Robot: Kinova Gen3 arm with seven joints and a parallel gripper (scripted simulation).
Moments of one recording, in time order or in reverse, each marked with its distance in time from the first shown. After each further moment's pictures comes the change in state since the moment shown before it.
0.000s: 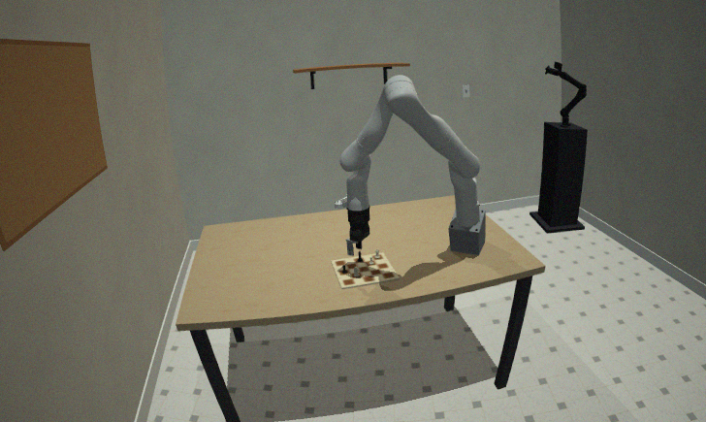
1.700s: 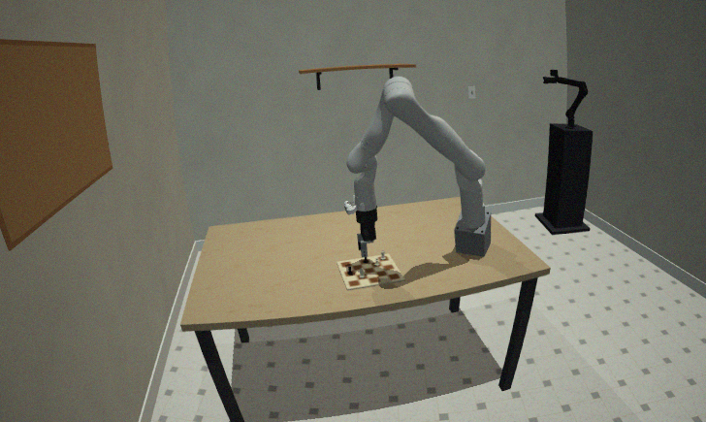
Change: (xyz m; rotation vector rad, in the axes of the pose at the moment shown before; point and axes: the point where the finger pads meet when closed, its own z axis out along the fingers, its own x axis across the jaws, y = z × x) arm 0.019 -0.003 0.011 -0.028 0.023 -0.740
